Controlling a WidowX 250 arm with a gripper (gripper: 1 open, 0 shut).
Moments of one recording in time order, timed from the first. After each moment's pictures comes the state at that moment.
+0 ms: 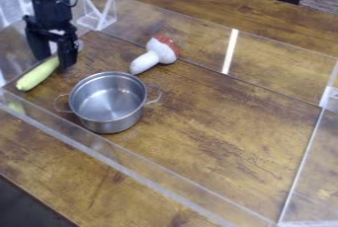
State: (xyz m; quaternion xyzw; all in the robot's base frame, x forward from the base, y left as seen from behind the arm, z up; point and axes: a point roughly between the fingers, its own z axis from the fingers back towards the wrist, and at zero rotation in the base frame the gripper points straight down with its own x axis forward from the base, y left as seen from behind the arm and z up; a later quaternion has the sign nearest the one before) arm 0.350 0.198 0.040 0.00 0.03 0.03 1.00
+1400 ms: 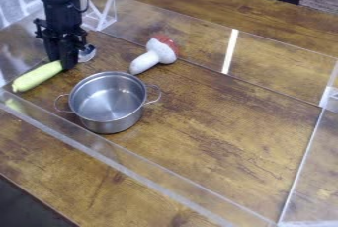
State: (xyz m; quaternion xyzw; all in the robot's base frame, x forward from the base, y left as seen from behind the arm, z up) arm 0.360 0.185 0.030 0.00 0.05 0.03 1.00
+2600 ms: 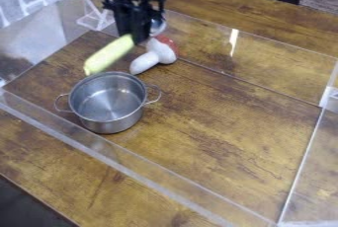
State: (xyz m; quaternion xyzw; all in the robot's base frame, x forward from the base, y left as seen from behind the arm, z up) arm 0.396 0.046 0.093 -0.03 0.03 -0.04 1.00
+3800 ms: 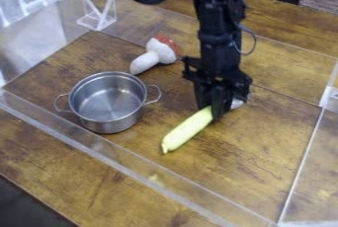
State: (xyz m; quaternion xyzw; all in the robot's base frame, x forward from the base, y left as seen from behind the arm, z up) arm 0.388 -0.066 0.029 -0.06 0.01 -0.11 0.99
